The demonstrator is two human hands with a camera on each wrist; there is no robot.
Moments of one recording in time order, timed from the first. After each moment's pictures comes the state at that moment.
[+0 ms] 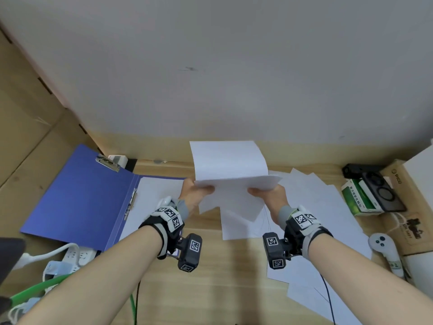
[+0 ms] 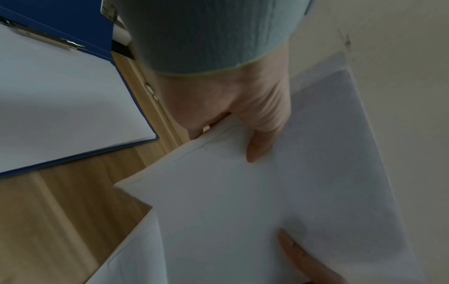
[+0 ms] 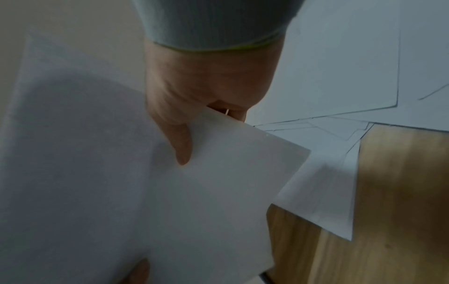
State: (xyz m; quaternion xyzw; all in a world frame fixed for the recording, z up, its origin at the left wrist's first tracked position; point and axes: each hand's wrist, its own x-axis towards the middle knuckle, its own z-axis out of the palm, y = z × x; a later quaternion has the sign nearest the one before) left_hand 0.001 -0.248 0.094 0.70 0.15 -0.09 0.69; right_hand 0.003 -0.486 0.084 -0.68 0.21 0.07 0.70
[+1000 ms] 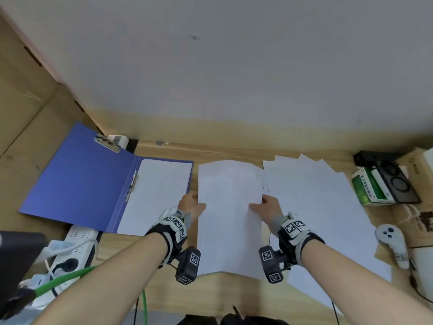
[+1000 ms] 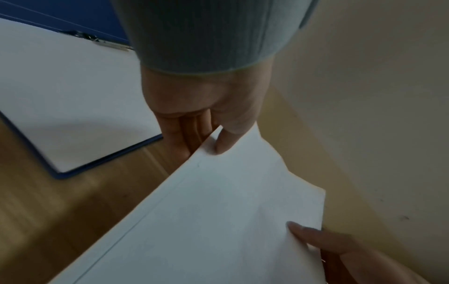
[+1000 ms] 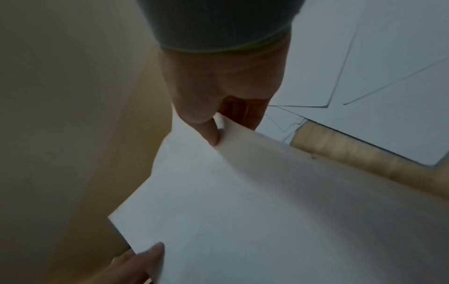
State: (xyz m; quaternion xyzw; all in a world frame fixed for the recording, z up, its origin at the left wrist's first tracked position) left_hand -0.036 -0.242 0.017 0.85 0.24 -0.21 0.41; right_hand -0.022 -0.485 -0.006 -0.79 0.24 0.22 0.51
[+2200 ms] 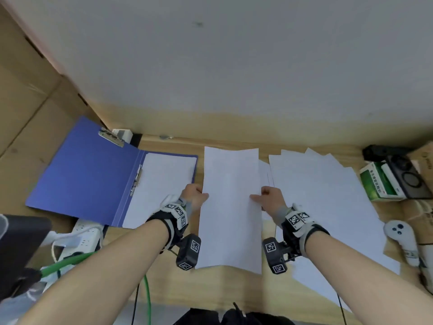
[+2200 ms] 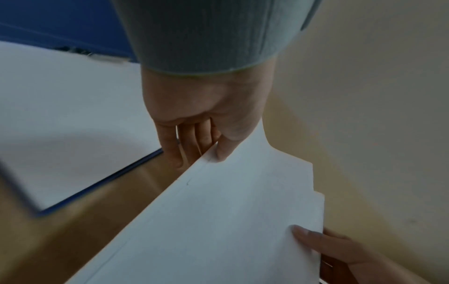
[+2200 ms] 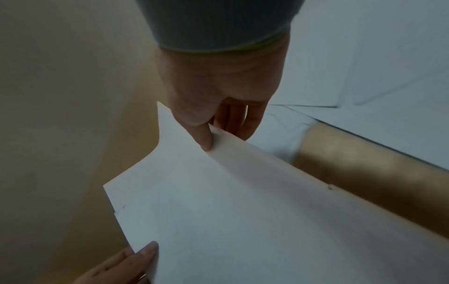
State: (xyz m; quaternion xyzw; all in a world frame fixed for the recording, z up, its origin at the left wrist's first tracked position) left_hand -0.025 -0.231 0.022 0.85 0.23 -0.23 0.41; right_hand -0.020 -0.475 0.014 -0.78 0.21 0.21 0.55
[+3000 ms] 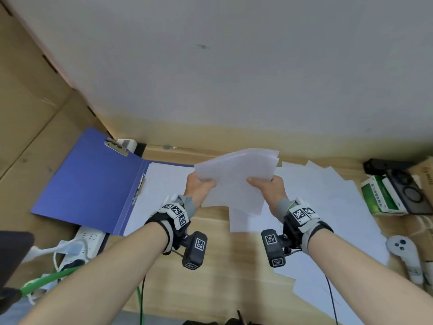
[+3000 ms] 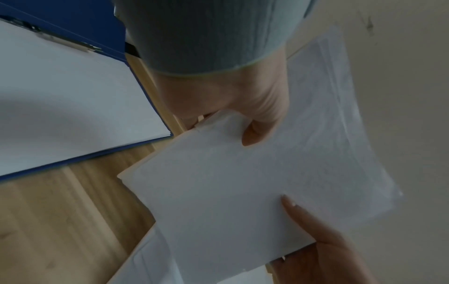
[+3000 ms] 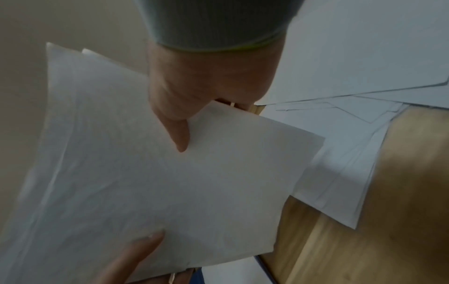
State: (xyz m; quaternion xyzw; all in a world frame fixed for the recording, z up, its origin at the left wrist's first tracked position) left_hand -0.003 -0.248 0.078 0.71 0.22 -0.05 0.66; right_hand 0.018 -0.459 0.068 -0.69 0.19 0.13 0.69
